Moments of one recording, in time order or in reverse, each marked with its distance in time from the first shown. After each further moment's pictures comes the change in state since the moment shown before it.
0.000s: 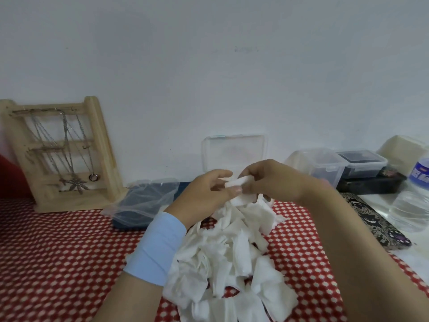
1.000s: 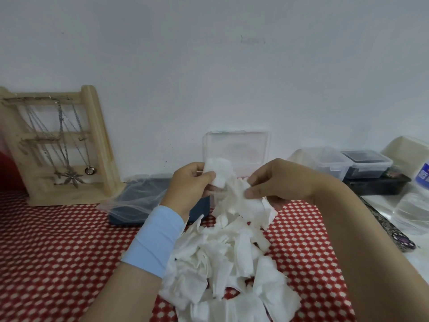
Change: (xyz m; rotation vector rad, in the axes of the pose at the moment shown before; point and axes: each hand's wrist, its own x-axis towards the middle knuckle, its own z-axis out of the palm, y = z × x) left_hand 0.009 -0.007 -0.008 -0.355 0.303 -0.120; right_hand -0.005 0.000 -0.009 0.012 -0.113 0.076
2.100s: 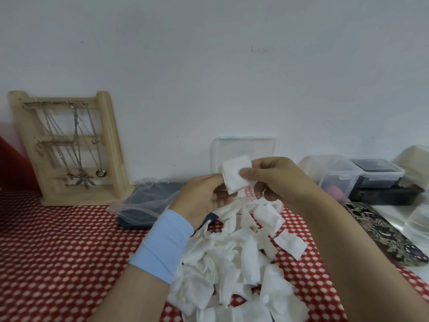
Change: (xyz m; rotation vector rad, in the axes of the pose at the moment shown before) left_hand -0.002 0.001 0.005 -0.338 -0.165 -0.166; right_hand 0.024 -0.004 0.023 0.520 0.302 -0.089
